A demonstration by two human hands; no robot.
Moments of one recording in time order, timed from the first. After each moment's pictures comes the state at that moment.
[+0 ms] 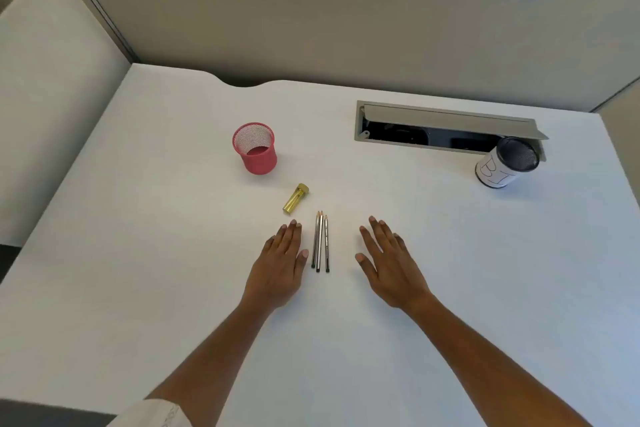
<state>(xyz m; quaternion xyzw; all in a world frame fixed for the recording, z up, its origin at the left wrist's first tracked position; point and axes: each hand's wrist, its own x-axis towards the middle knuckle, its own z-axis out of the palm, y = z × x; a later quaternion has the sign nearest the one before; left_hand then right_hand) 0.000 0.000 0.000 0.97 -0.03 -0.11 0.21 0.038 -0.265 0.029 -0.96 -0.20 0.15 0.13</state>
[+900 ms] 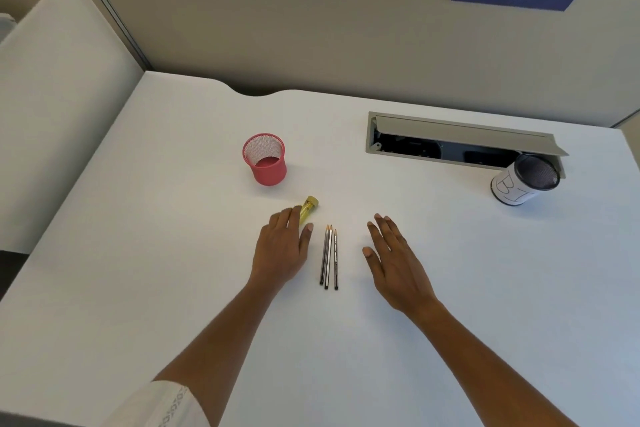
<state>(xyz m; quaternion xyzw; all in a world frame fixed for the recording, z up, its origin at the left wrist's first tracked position) 0.065 0.011 0.020 0.98 0.01 0.05 0.18 0.065 -0.244 0.039 -0.96 -0.17 0.07 0.22</state>
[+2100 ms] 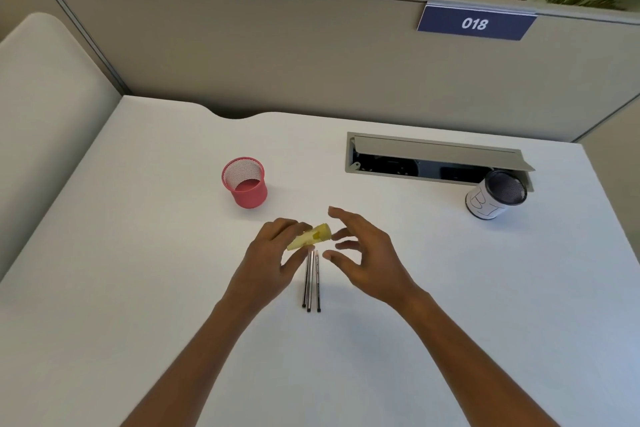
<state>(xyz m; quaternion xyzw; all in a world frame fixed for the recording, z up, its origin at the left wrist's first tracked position) 0.064 0.002 0.105 0.92 -0.11 0.10 0.36 0.095 -0.217 0.134 -0.81 -0.20 0.08 0.54</state>
